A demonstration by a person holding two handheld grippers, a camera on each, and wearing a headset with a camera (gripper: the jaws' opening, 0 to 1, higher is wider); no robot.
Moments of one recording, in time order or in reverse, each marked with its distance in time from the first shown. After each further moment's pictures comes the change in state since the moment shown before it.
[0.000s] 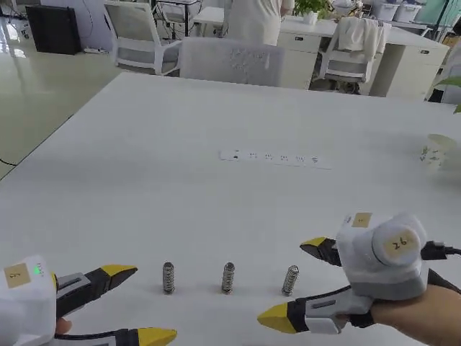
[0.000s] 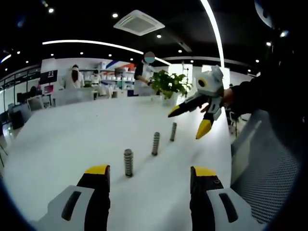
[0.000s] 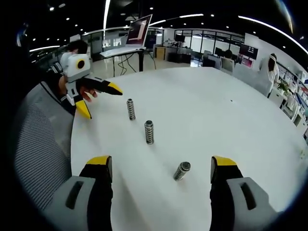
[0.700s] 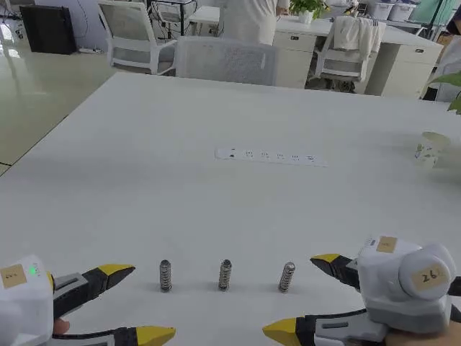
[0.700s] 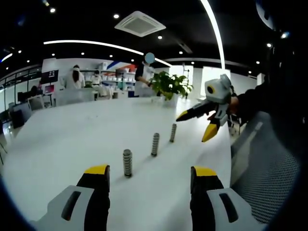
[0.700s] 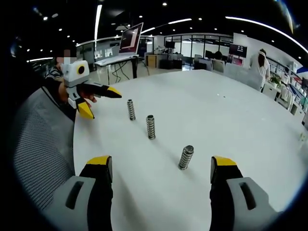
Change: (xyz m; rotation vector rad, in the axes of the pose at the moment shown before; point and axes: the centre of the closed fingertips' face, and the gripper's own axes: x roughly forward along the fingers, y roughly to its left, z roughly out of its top) left arm 0.000 -0.001 0.001 -0.010 -0.014 0.007; right arm -0.010 0.006 -0.013 0.080 -0.073 -0.044
